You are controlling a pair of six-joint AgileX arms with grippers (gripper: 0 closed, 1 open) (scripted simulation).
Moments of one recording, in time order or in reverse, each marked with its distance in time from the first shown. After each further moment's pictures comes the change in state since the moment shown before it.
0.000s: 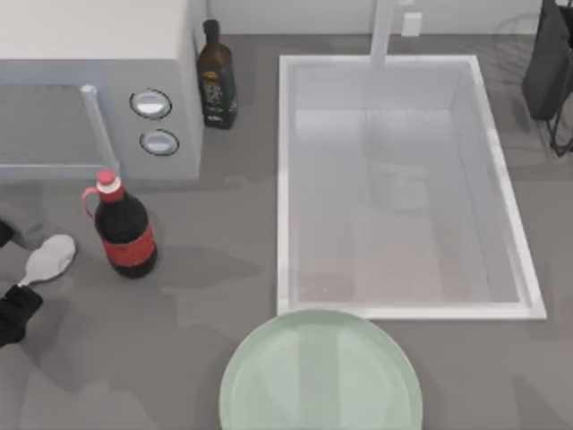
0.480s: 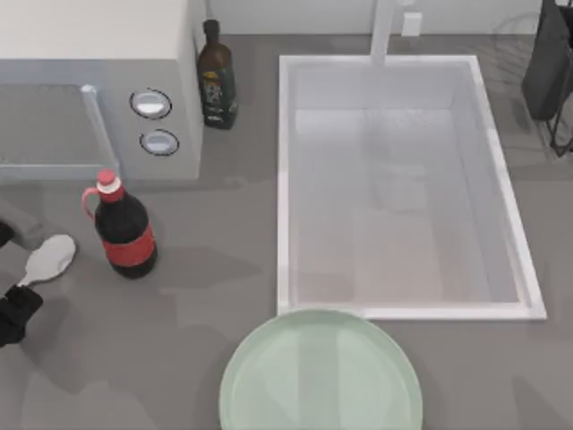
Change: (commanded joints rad) left arm 0.000 0.000 0.000 0.000 0.000 0.000; right arm 0.000 0.000 0.000 0.000 0.000 0.000
